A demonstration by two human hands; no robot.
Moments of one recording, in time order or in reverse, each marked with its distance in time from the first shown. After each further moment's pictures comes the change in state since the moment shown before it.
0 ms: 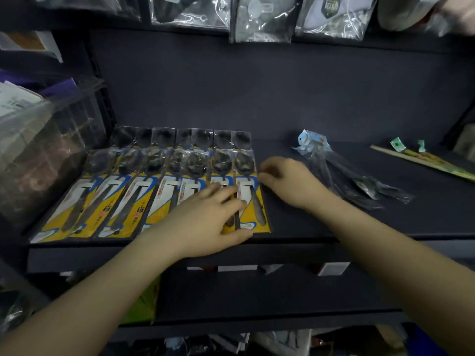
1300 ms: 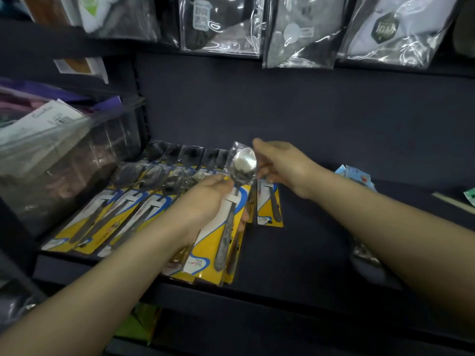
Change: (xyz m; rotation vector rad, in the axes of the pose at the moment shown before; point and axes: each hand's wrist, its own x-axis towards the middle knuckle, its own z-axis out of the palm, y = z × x) left_hand 0.051 -0.007 -0.033 -1.398 0.502 -0.631; right_hand 0.103 -0.023 -0.006 0.807 -0.385 -0.026
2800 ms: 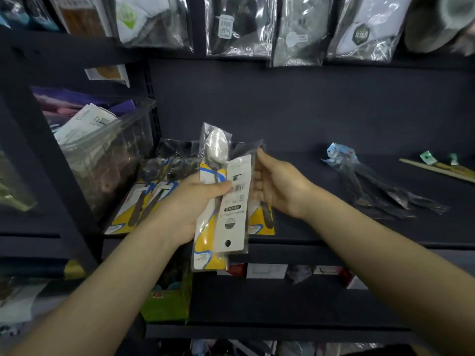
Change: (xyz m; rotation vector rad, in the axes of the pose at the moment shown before) left_hand -0.059 -0.006 -0.079 -0.254 -0.225 -0.024; right_hand -0.076 -0.010 0.094 0.435 0.031 0.117
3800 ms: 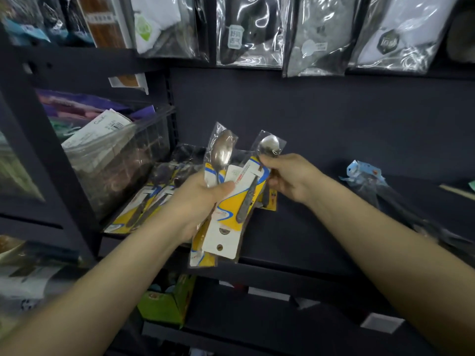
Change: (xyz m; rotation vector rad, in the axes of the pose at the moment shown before) left_hand 0.023 0.000 0.019 0.244 0.241 0.095; right_hand 0.057 -0.020 -0.041 -0.045 0.092 0.028
